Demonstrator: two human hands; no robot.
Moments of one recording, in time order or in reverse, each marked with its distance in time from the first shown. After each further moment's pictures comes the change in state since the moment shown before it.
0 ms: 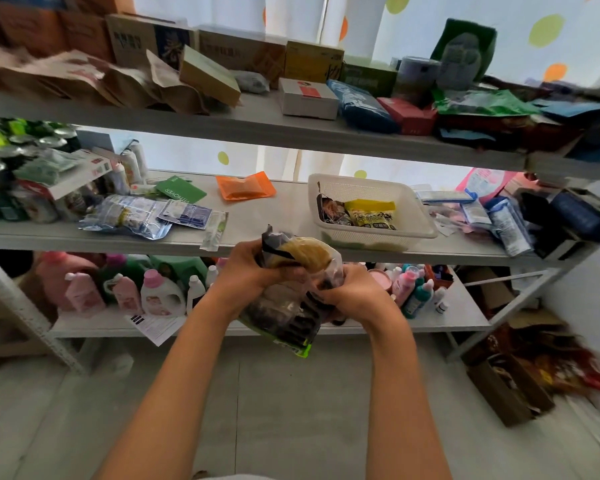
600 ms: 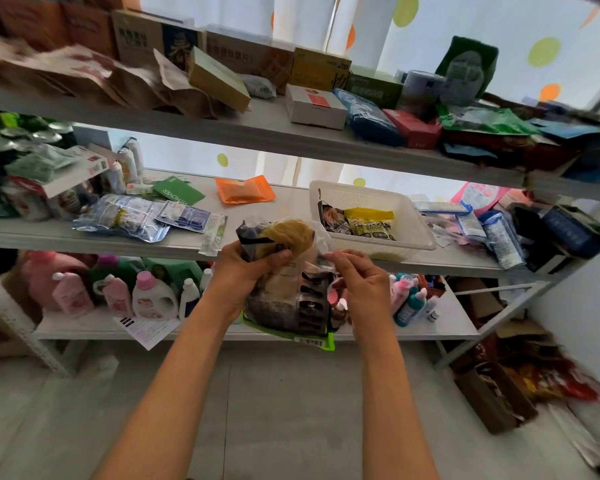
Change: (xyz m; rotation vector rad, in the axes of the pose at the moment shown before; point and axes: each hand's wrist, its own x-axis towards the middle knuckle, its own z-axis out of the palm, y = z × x) left_hand 0.022 -0.017 -0.020 -0.312 0.202 -0.066; right_hand 0.026 0.000 0.024 0.380 0.432 -0.257
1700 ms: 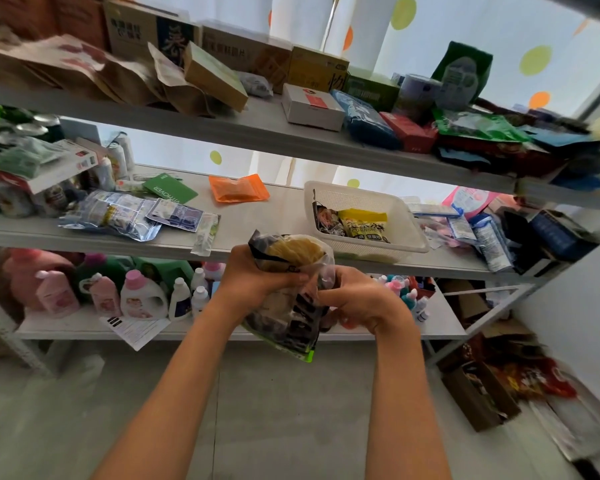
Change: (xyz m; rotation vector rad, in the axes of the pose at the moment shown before) left_hand -0.010 0.017 0.016 0.258 -0.071 0.102; right_hand 0.008 -0.047 -0.008 -0.442 -0.612 0.371
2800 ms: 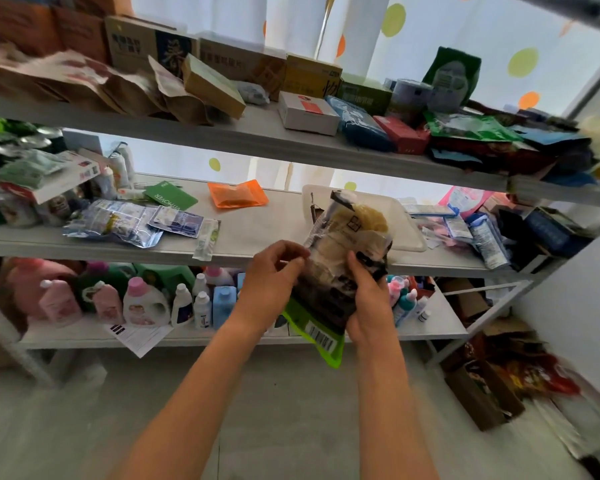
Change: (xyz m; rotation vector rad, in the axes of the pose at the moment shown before) left_hand -0.016 0.016 0.025 0.113 0.035 -0.006; right_hand 0.014 0.033 0.026 1.018 0.547 -0.232
